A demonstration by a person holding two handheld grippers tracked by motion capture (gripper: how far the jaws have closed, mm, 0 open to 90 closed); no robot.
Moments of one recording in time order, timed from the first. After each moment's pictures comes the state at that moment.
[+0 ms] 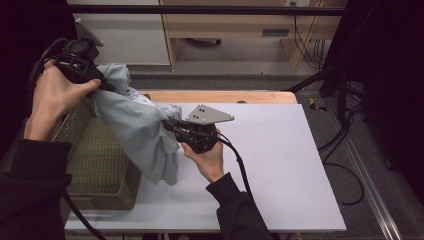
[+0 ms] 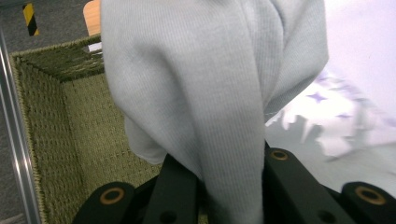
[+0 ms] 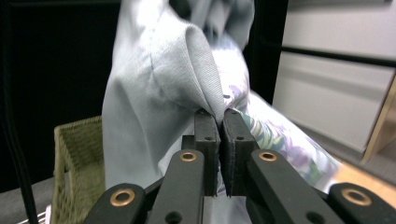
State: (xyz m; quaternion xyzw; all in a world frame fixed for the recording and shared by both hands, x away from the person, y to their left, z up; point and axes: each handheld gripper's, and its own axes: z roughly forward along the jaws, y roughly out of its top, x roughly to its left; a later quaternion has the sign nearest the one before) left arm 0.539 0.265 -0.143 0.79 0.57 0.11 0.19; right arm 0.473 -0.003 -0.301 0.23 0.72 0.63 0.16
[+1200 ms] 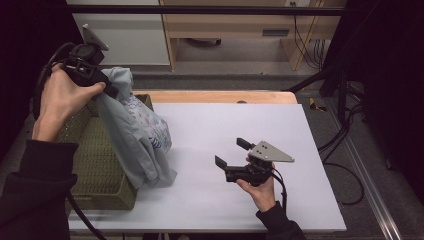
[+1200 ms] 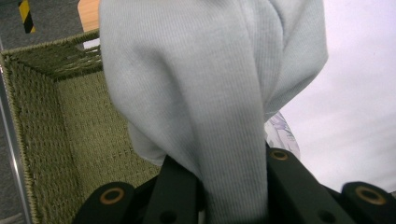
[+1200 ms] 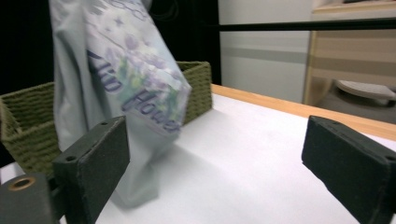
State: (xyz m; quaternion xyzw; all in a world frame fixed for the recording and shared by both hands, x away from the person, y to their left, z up) left arm 0.544 0.262 -0.155 0.80 0.57 0.11 0.19; right arm 0.431 -0.129 -0.380 0.33 0.69 0.62 0.21
